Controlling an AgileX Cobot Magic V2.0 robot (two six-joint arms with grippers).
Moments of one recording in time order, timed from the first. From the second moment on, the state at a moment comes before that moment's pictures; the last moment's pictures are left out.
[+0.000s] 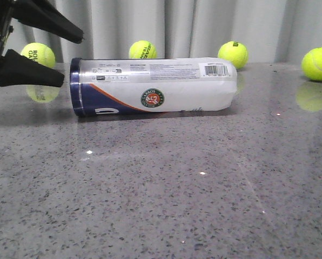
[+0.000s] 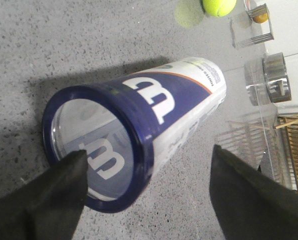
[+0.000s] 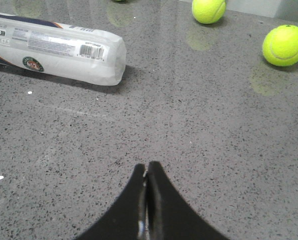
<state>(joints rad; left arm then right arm) 0.01 1.65 -1.02 -1.31 1.10 0.79 0.45 0.30 -0.44 -0.10 0.60 0.15</state>
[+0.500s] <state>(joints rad) -0.08 1.76 -1.03 -1.43 1.12 0.87 0.45 0.30 -0.44 -0.10 0.60 0.15</state>
